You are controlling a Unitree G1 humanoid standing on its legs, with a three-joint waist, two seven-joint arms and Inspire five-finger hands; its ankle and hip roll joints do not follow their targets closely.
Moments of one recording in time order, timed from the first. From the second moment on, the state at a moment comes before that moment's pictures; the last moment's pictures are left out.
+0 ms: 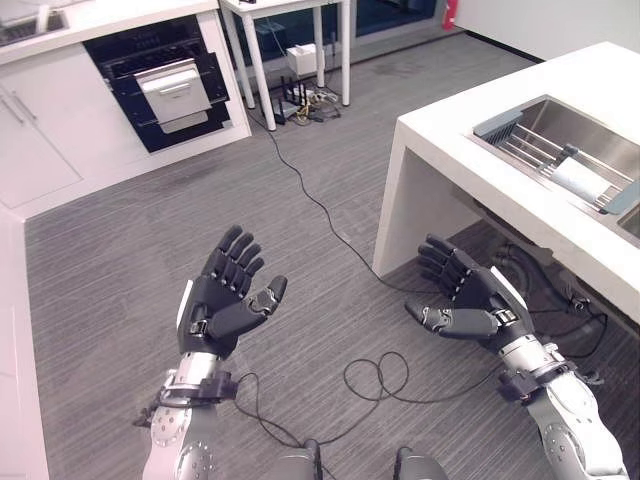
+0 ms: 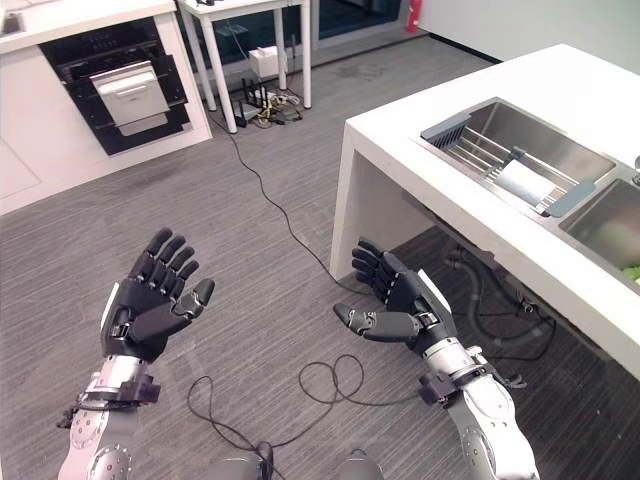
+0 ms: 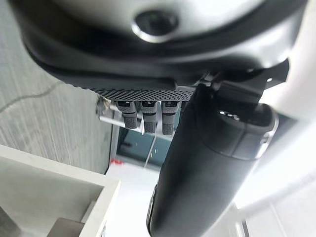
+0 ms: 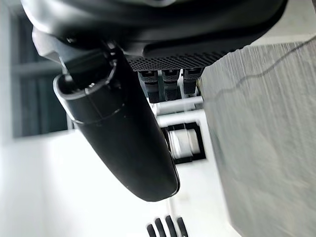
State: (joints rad) left arm 0.16 0.34 0.04 -0.15 -0.66 -0.28 -0.16; right arm 0.14 -0.38 -0.06 -0.28 0.54 -0.02 0.28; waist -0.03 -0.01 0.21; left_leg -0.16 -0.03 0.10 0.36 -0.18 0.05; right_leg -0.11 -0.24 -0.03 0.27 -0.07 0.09
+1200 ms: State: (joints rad) left arm 0.15 0.39 0.05 -0.31 -0.49 -0.46 -0.10; right arm 0.12 -0.42 -0.10 -0.30 0.56 -0.07 0.18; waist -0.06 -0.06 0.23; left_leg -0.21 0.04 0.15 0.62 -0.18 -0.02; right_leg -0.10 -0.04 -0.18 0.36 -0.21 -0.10
